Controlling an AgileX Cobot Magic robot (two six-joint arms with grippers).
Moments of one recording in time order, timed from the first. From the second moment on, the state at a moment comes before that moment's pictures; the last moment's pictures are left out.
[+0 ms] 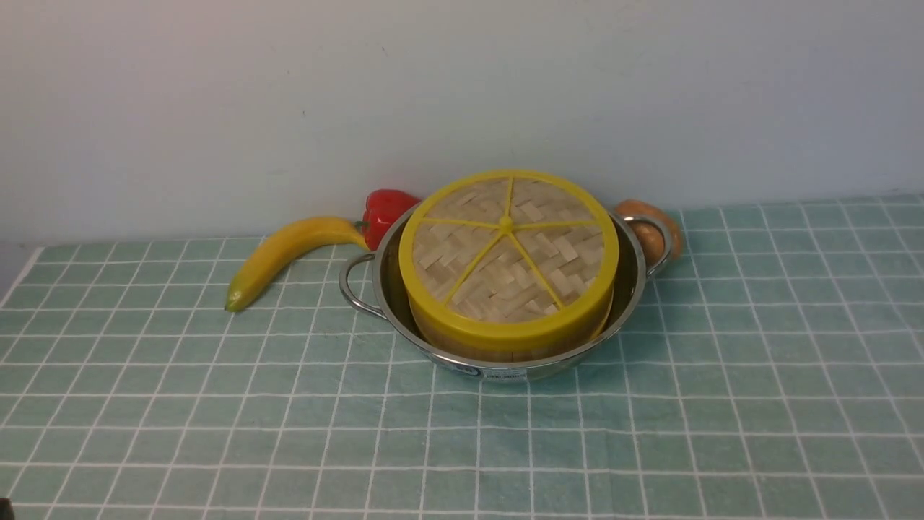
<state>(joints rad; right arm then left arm) 0.30 0.09 -0.71 0.34 1.24 0.23 0.10 0.00 0.01 0.17 0.24 0.03</state>
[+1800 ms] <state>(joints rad) 0.06 0.00 0.01 0.20 0.07 -0.19 0.10 0.00 0.01 0.17 0.24 0.03</state>
